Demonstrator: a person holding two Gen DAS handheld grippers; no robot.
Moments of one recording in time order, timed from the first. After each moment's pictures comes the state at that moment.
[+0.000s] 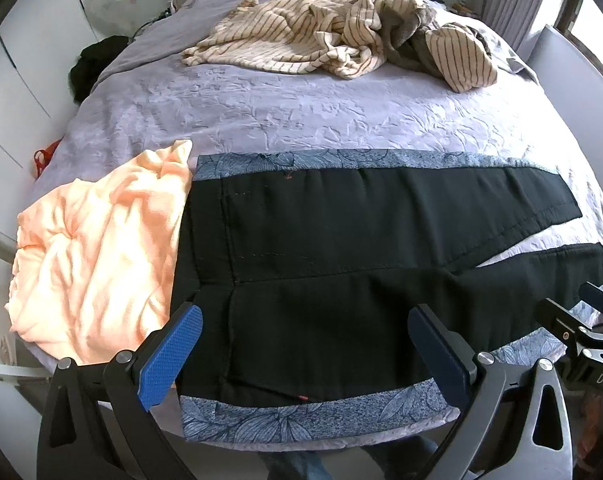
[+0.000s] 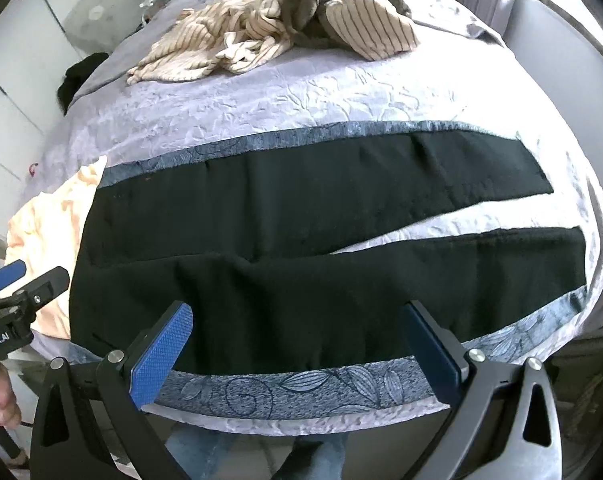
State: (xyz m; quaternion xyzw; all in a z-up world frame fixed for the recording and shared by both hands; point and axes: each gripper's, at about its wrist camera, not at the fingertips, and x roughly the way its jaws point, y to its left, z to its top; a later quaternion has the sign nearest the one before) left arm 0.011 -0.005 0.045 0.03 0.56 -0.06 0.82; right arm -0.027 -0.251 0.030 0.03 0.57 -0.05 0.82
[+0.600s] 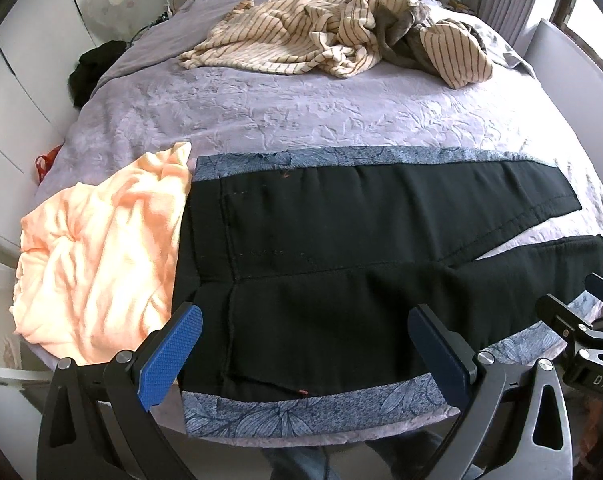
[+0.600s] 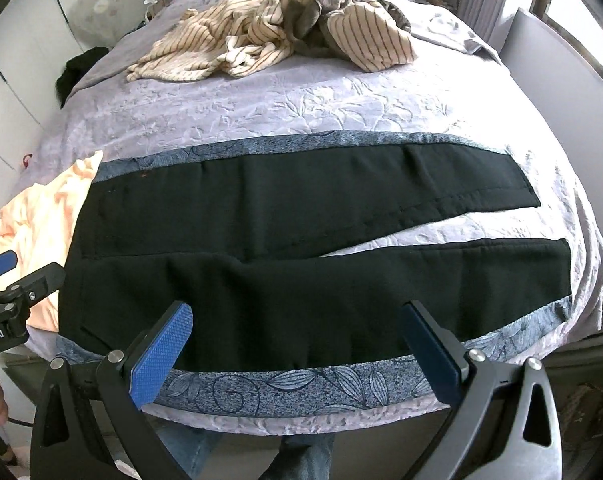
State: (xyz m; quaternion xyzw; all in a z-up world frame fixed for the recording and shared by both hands) left arm 0.004 -0.005 0.048 0.05 0.56 -0.06 0.82; right arm -0.034 -0.245 0.037 0.00 0.56 -0.06 0.83
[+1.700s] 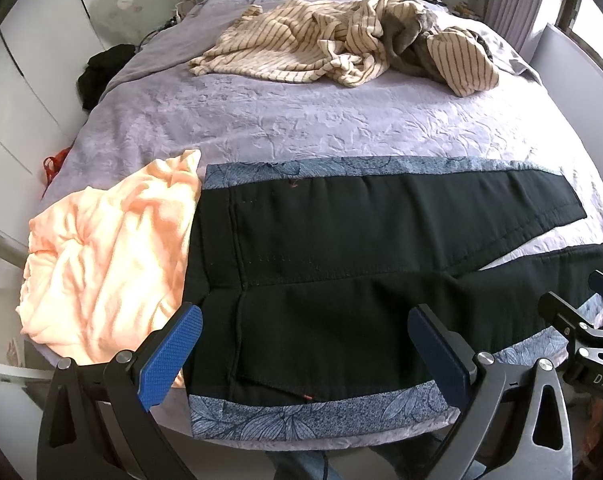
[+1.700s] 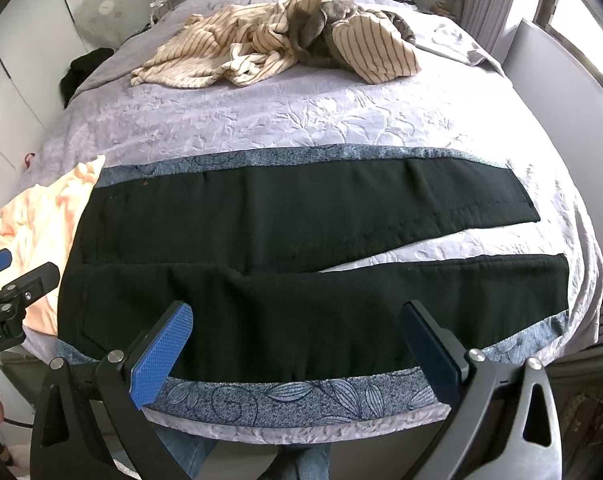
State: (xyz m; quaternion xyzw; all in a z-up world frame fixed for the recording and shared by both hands) left arm 0.005 -0.010 0.054 0.05 0.55 -0.04 0.83; right arm -0.025 -0.242 0.044 -0.01 0.55 -0.05 0.83
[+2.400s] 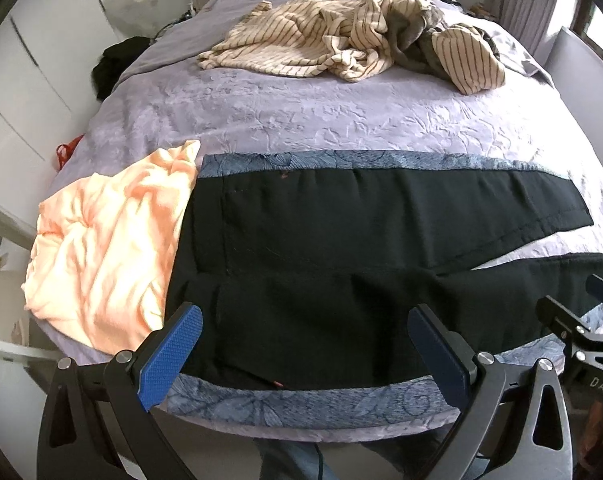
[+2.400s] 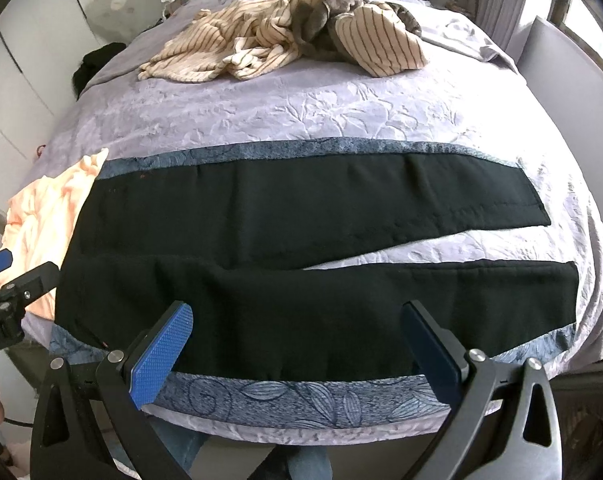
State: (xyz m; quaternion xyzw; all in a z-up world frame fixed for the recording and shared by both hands) left arm -0.012 -0.047 0.054 0.04 0.56 0.00 0.83; right arm -0.025 -0.278 0.035 -0.01 0.56 -0.01 0.83
